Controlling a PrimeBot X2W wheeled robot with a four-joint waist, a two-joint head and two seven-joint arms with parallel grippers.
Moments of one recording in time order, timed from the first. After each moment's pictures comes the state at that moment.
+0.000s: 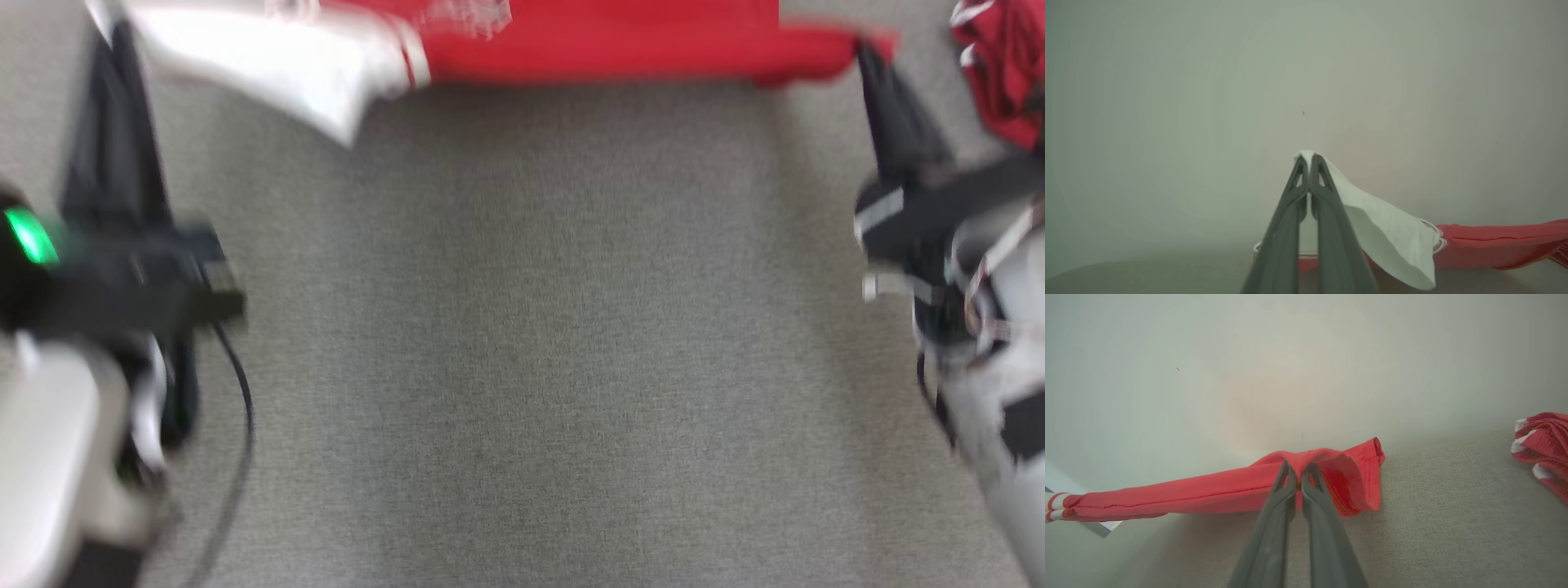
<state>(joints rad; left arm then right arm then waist) -0.64 0.45 -0.31 -0.01 -0.60 0.16 -0.25 -0.75 -0.49 0.29 0.36 0.88 0.13 -0.05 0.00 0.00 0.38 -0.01</state>
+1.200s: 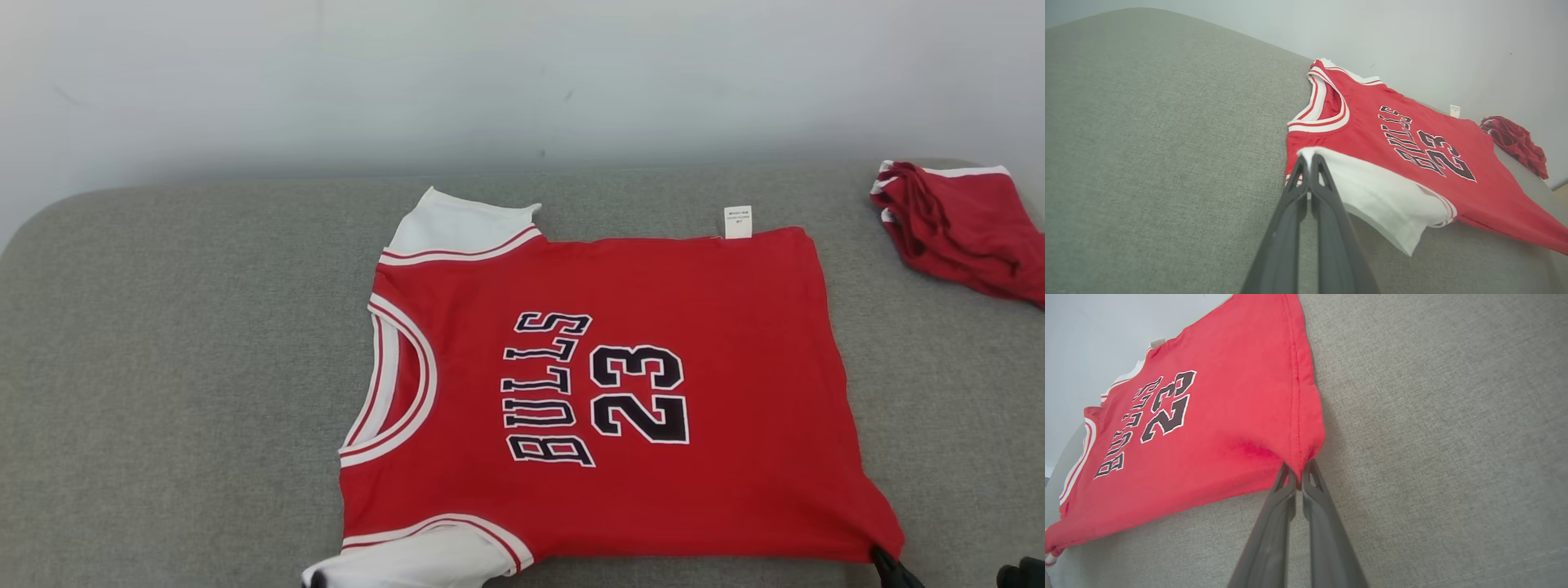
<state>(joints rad) 0.27 0.23 -0.31 -0.07 -0.60 0.16 -0.26 0.24 -0.21 -0.19 0.06 0.67 0.13 0.23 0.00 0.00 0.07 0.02</state>
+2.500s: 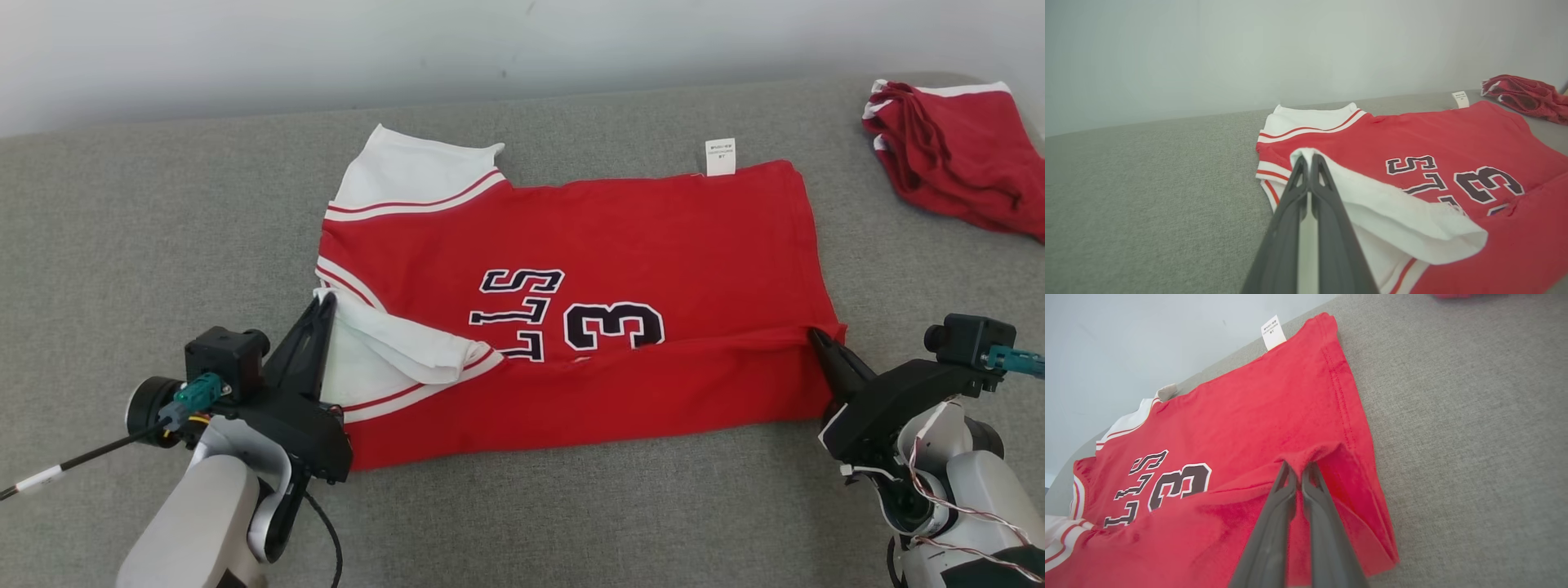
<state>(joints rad) -0.56 0.28 -0.42 0.55 -0.50 -0.10 -0.19 -0.36 -0.27 -0.05 0.39 0.62 0.13 0.29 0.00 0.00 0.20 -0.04</state>
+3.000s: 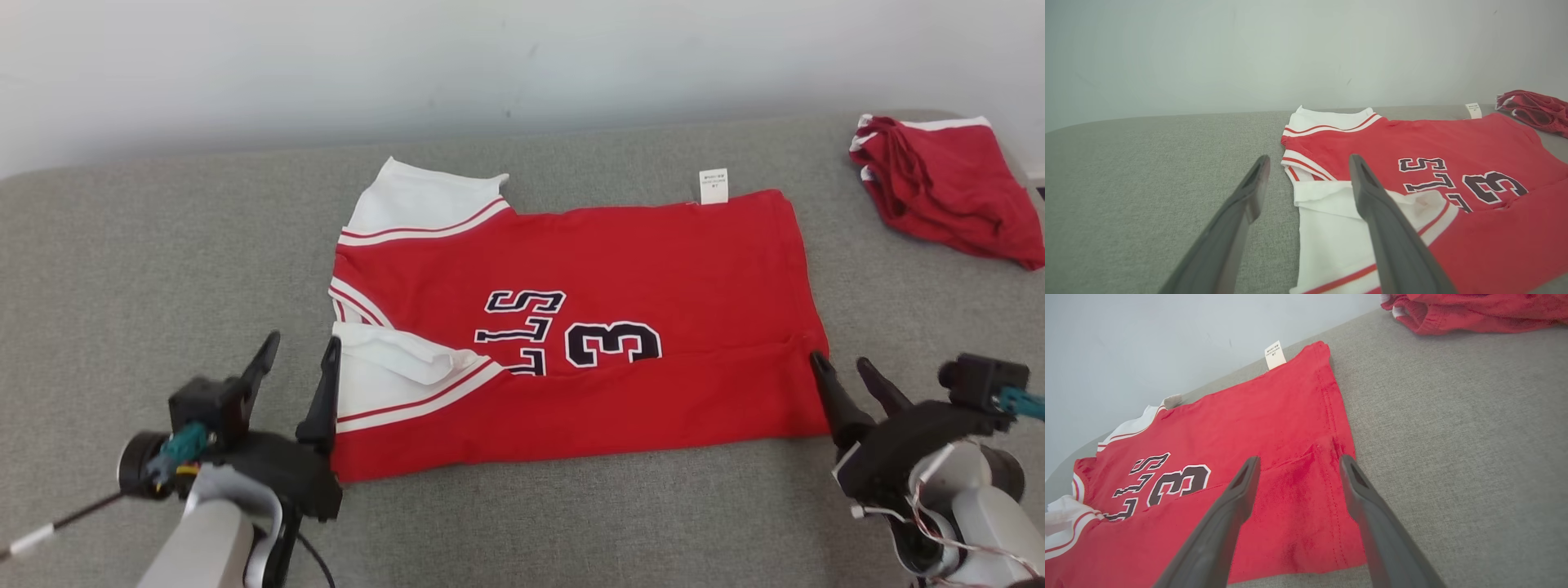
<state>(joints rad) -0.49 0.26 -0.37 0.60 -0.50 -0.08 -0.26 -0.30 -0.34 0.03 0.43 0.63 0.13 0.12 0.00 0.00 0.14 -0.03</state>
